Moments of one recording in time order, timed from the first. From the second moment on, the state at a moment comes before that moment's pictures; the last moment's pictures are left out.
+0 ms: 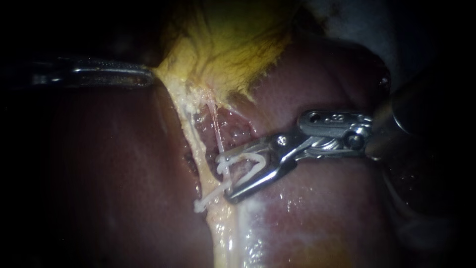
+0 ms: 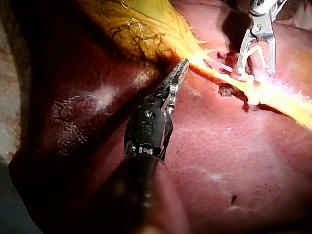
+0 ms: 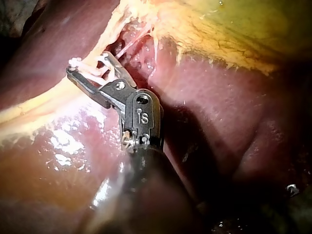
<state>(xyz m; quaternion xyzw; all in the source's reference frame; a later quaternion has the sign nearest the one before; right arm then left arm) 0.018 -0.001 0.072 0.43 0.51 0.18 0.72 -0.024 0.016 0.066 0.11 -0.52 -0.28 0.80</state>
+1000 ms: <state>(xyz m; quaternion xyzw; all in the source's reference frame) 0.019 -0.001 0.078 0.45 0.51 0.20 0.71 -0.024 0.016 0.066 0.11 -0.52 -0.28 0.80</state>
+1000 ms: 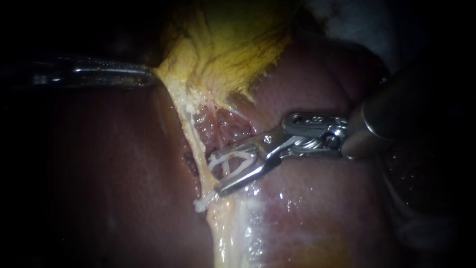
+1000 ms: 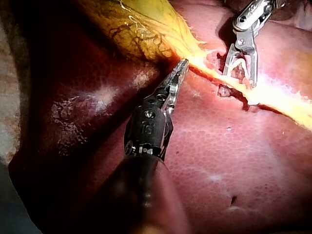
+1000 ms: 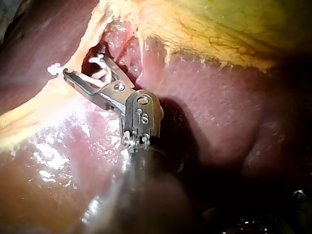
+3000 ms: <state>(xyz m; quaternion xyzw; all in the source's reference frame) 0.024 -0.005 0.075 0.54 0.53 0.16 0.63 -0.024 0.016 0.066 0.11 -0.52 -0.28 0.80</state>
